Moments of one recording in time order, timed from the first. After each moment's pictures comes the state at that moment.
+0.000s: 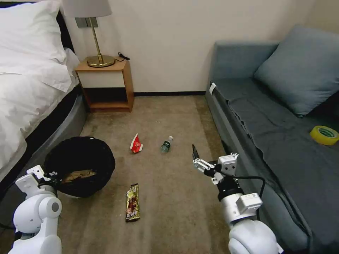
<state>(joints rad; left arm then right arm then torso) 1.28 -1.37 -0.93 -1.99 -0.55 0.67 -0.48 -1.43 1.14 0.13 2.30 0.18 -0.11 0.37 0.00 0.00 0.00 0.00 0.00</state>
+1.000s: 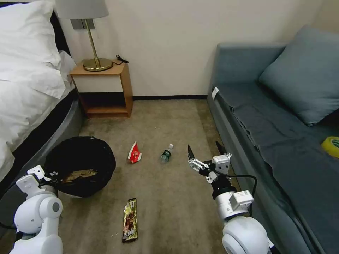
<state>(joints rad) 1.28 -1.38 -0.92 -1.99 -0.55 0.67 -0.48 -1.38 1.15 0.10 2.24 0.21 -0.09 0.36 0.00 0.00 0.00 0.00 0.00</state>
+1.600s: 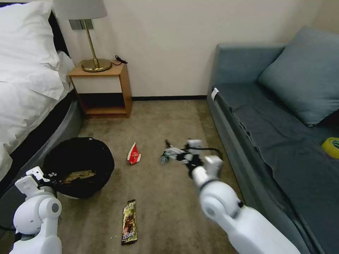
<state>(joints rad) 1.30 -1.38 -0.94 -1.99 -0.54 0.66 -0.48 -0.71 1.14 -0.33 1.90 0.97 -0.40 0.61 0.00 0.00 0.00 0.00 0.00</state>
